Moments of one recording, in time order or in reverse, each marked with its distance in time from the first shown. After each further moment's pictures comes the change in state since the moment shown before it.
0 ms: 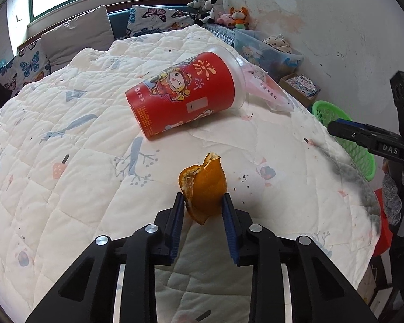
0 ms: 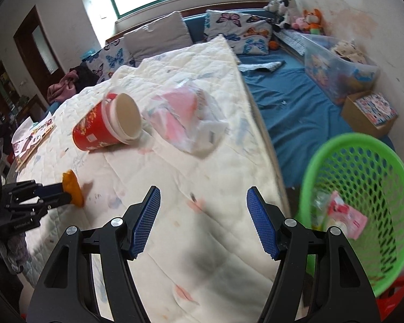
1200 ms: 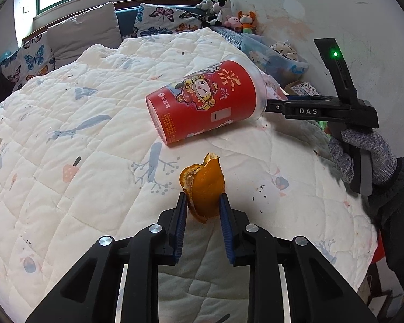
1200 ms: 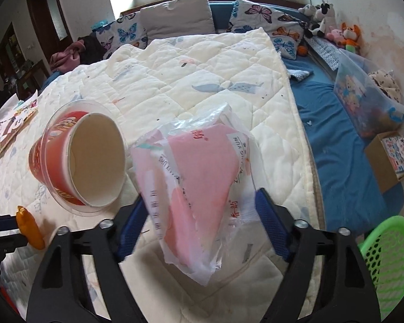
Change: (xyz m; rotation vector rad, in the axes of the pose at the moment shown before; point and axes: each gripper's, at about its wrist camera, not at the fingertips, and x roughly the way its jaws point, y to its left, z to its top) left arm -0.003 0.021 0.005 -0.043 -0.008 -0.007; right arm 0.115 0.025 0.075 -0.167 0.080 0.003
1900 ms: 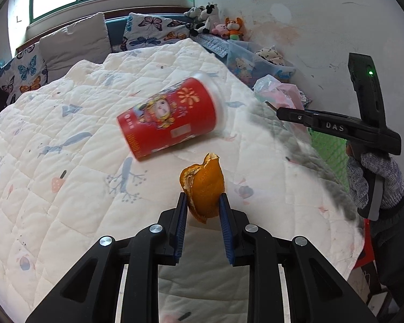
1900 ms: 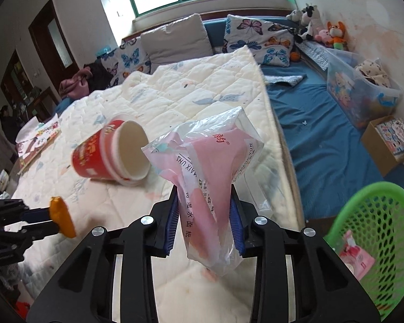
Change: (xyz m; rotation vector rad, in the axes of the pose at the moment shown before) left arm -0.017 -0.039 0.006 0.039 -0.040 -0.036; right arm -0.085 -0.014 -0.038 0.092 -0.113 0.058
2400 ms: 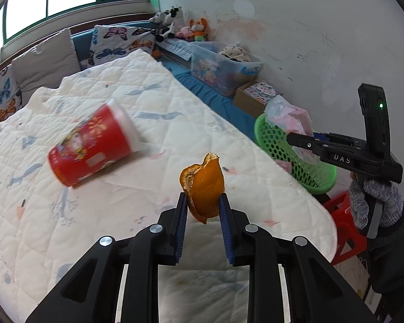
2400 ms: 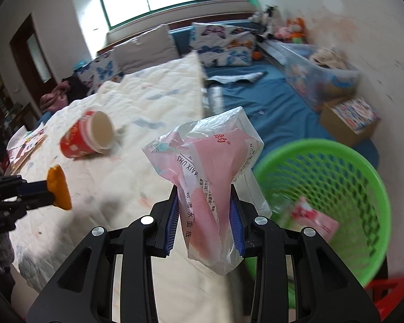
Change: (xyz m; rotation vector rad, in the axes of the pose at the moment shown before) left arm 0.007 -0.088 0.020 0.107 -0.008 -0.098; right arm -0.083 -0.067 -0.063 0.101 -0.030 -0.137
